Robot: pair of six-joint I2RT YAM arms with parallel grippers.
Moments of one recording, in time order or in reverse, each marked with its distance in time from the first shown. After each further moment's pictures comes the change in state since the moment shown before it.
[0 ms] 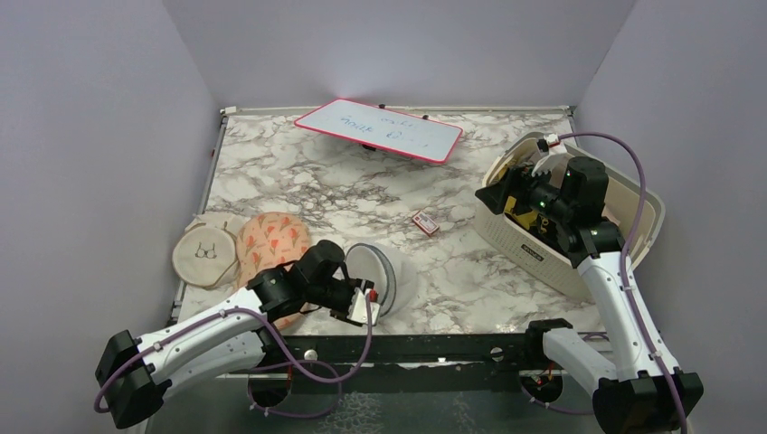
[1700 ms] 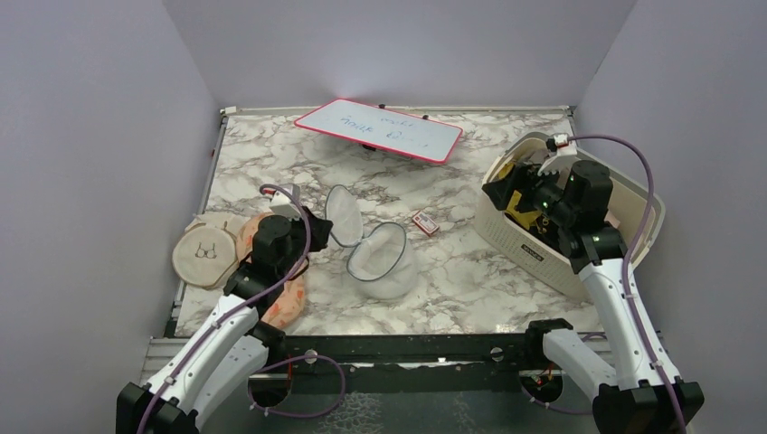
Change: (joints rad) left arm 0.489 -0.085 -0.054 0.386 -0.674 -1.450; right arm 0.000 -0.048 -0.023 0.037 0.149 0.019
